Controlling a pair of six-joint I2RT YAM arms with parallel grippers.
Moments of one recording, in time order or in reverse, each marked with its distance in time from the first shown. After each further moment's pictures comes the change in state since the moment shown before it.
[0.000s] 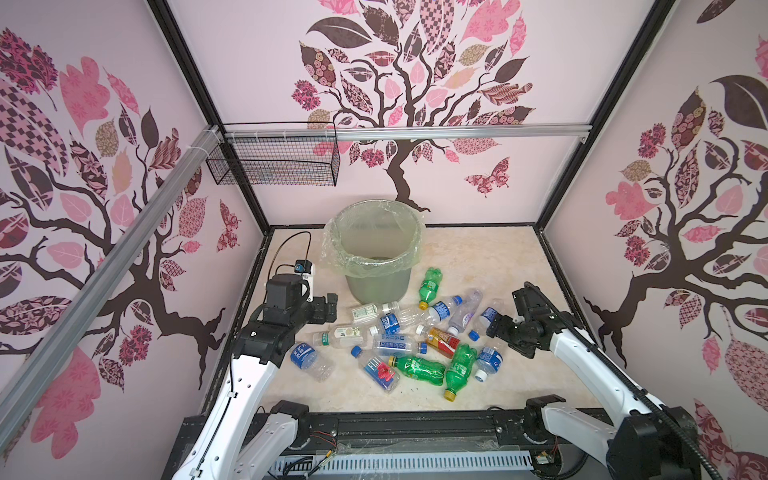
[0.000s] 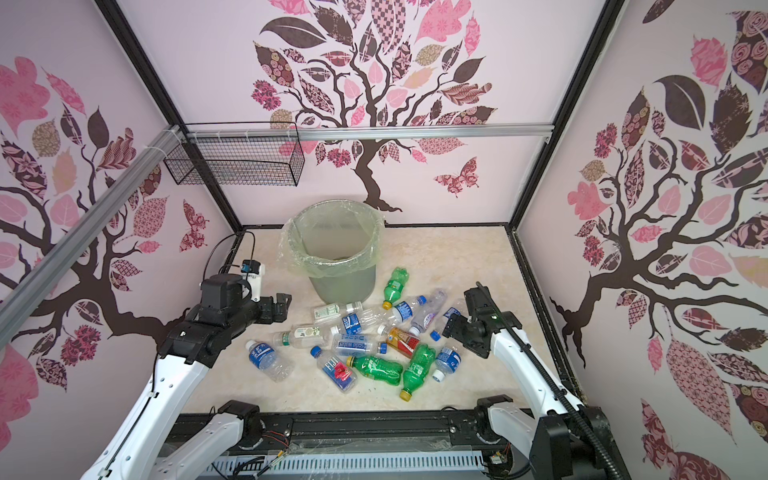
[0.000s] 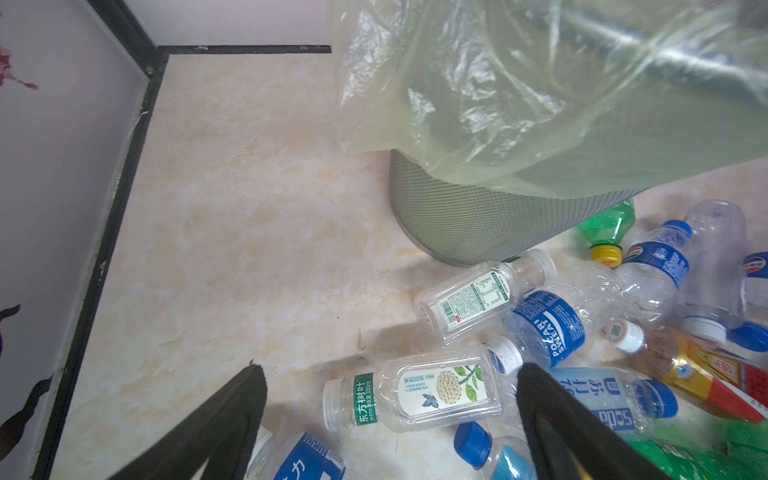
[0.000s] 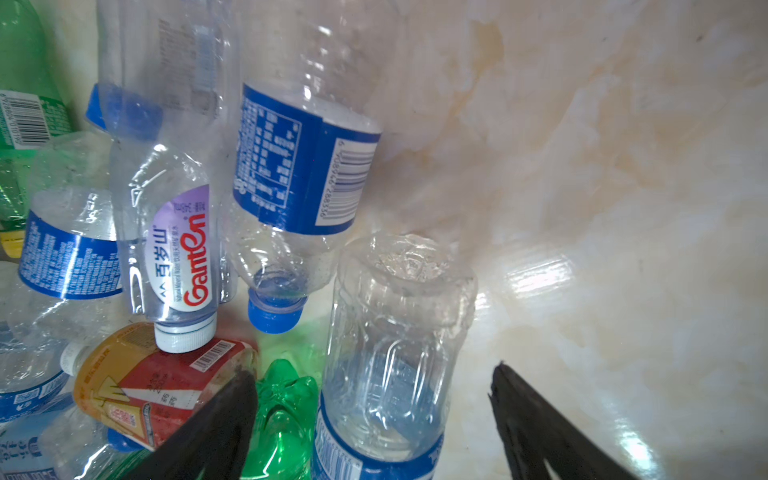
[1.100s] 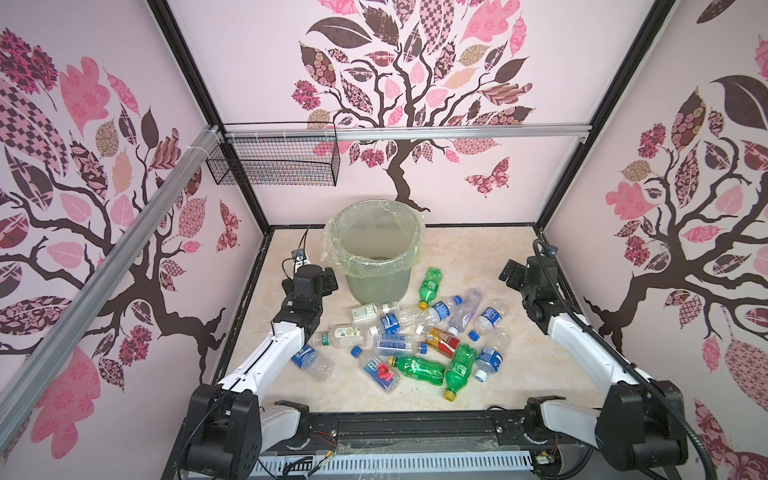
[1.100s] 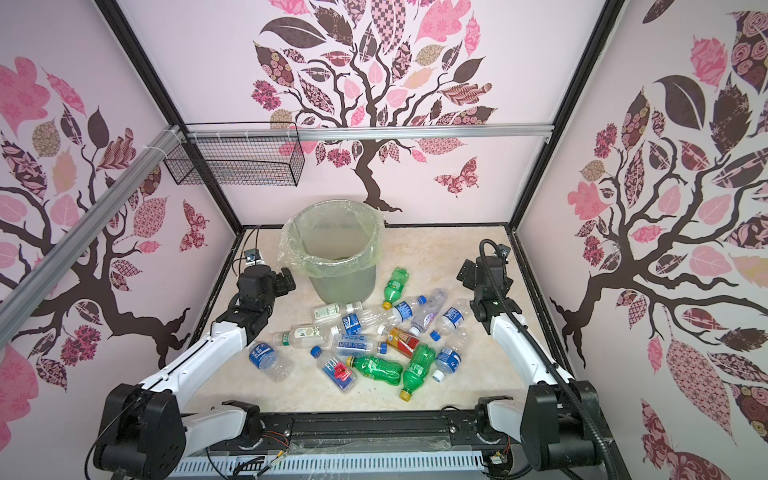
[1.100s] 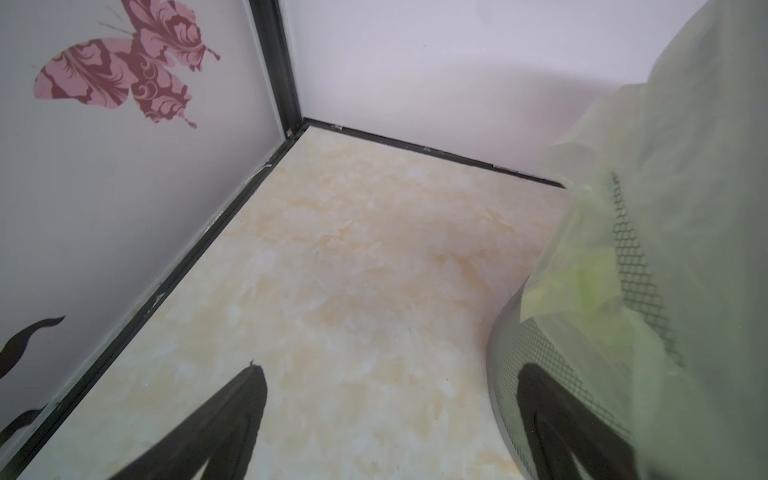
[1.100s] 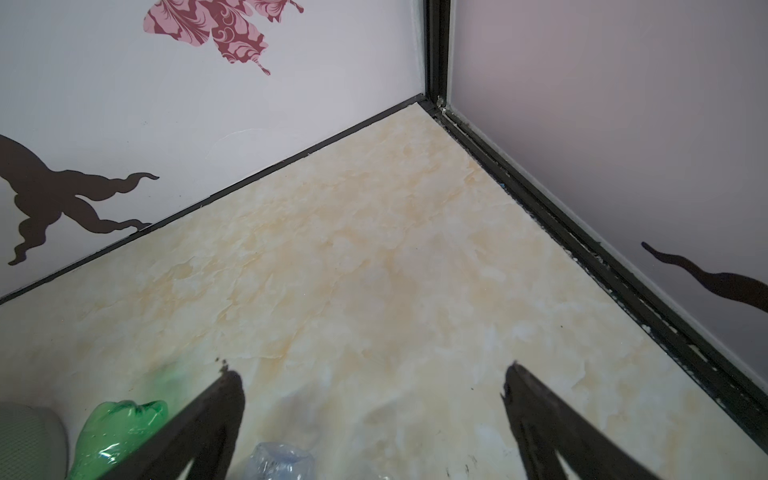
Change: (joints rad) left arm 0.000 0.342 -0.177 0.676 -0.436 -0.225; right arm -0.082 0.116 0.140 0.655 0.397 -0.223
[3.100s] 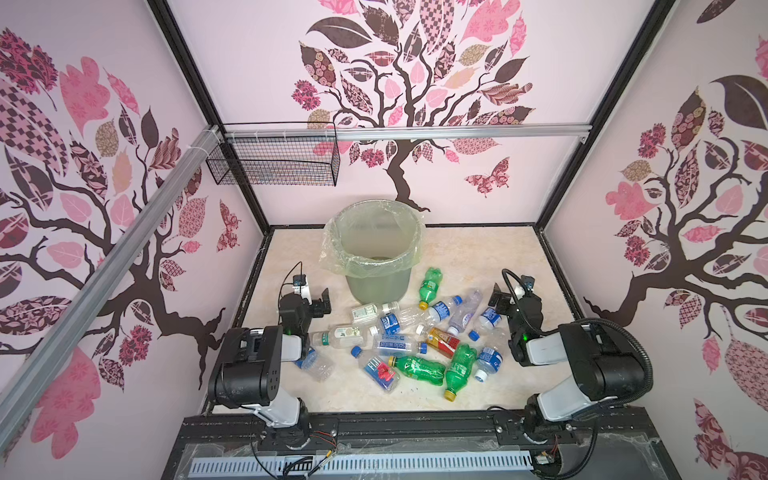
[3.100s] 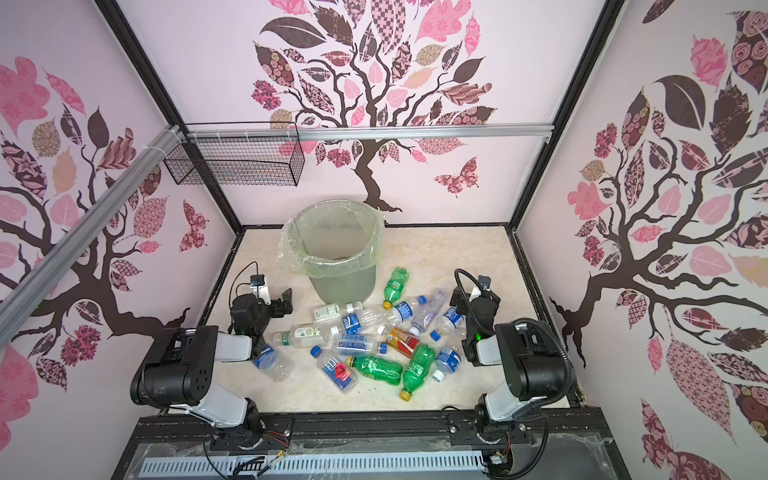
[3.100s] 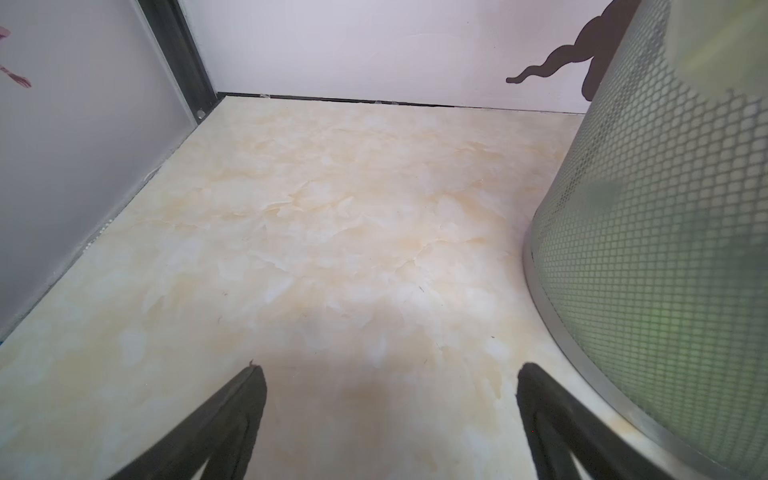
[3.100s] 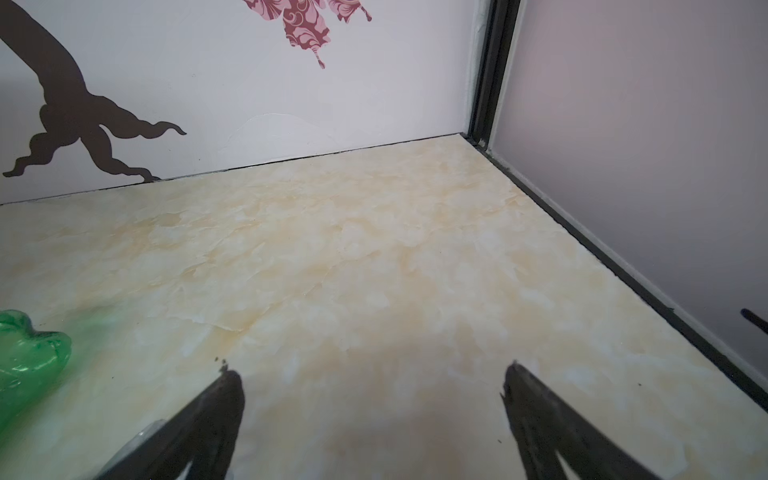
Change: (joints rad) left arm 0.261 0.365 -0.395 0.930 0.490 0.282; right arm 0.000 0.376 -0.543 1.240 -0.058 -0.306
